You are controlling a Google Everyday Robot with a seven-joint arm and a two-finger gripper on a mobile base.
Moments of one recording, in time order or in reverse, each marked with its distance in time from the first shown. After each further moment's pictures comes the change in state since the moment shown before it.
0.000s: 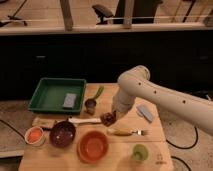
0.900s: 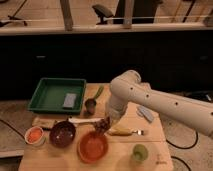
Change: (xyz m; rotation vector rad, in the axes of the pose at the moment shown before) arm -0.039 0.011 0.018 -0.047 -0.042 -0.112
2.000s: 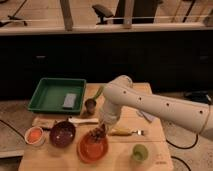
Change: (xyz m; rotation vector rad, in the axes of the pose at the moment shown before) arm -0.029 0.005 0.024 -0.068 -0.071 -0.135
